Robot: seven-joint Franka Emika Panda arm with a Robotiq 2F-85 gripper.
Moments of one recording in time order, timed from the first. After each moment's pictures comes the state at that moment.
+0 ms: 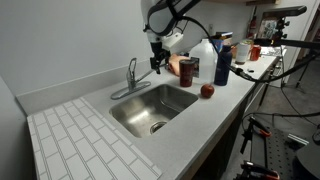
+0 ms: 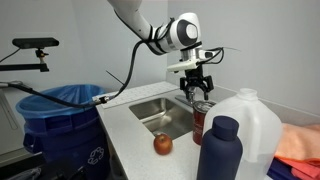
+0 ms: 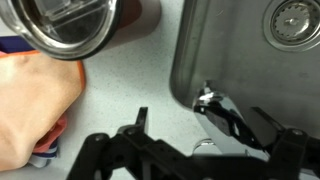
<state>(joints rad) 0.04 0.44 -0.09 -1.65 -0.25 2.09 0.11</state>
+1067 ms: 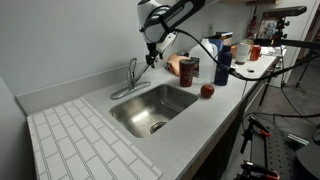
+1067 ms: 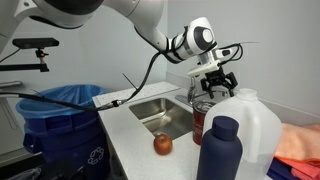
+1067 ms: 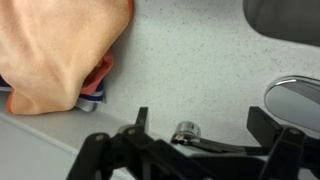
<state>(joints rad) 0.03 0.65 -0.18 -1.37 -0.36 2.19 0.13</state>
